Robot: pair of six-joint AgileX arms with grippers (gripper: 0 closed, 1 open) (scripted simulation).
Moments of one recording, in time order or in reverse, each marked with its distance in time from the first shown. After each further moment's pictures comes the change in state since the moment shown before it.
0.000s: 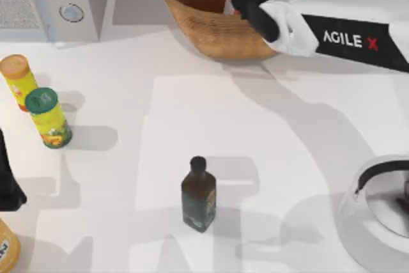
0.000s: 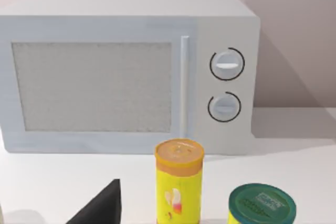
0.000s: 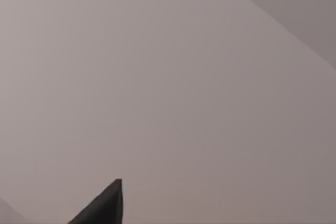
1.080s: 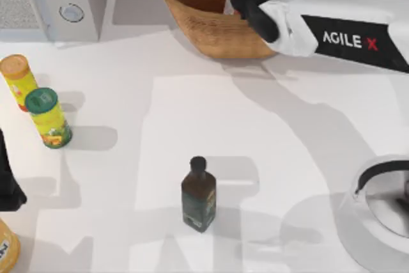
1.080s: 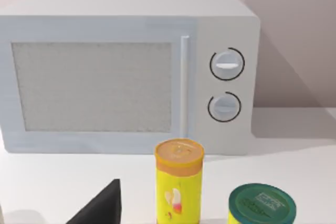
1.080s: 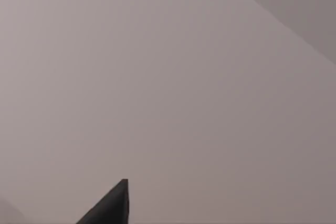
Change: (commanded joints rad) left arm 0.000 0.000 0.000 0.000 0.000 0.000; right arm 0.000 0.000 0.000 0.000 0.000 0.000
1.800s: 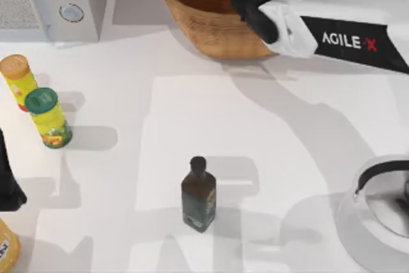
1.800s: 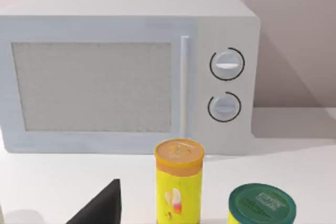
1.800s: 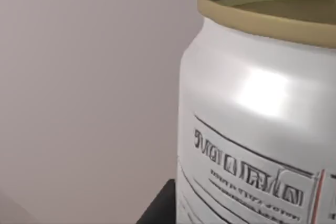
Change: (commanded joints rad) left arm 0.000 0.000 0.000 0.000 0.000 0.000; right arm 0.000 0.000 0.000 0.000 0.000 0.000
